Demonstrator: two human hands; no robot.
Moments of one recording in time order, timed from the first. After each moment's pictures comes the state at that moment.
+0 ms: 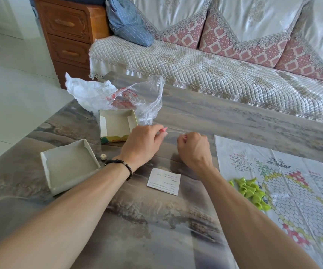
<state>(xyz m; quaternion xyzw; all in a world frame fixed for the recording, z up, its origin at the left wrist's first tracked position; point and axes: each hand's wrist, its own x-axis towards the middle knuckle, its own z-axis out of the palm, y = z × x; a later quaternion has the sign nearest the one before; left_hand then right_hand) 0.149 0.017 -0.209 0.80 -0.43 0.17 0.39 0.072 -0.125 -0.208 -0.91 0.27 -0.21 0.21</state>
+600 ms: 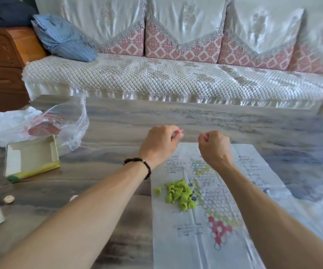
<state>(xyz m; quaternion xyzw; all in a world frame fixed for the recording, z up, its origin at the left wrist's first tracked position) 0.055 -0.189 -0.163 0.76 -0.50 0.05 0.41 -0.061 -0.309 -0.163 -0.85 0.40 -0.29 0.20</state>
